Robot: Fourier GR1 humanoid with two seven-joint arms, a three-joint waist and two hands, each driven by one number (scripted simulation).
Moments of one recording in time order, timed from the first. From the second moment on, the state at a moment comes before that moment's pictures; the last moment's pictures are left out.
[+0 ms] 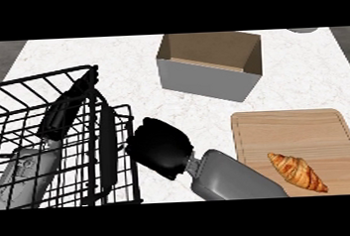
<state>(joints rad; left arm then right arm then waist) -0.34 0.36 -0.11 -1.29 0.01 -0.10 -0.08 -0.66 -0.04 0.79 -1.34 0.95 0.06 -0.05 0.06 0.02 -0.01</state>
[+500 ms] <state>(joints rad) -0.32 0.37 -0.11 -1.29 0.01 -0.11 -0.08 -0.81 -0.01 0.61 -1.45 0.79 -0.05 0.33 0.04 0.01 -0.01</state>
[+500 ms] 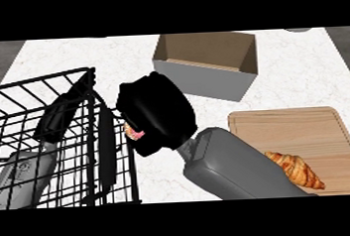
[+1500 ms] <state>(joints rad) -0.31 0.35 -0.10 -1.32 -0.01 -0.12 -0.09 -1.17 -0.14 0.29 -0.77 0.72 0.13 0.18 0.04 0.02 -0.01</state>
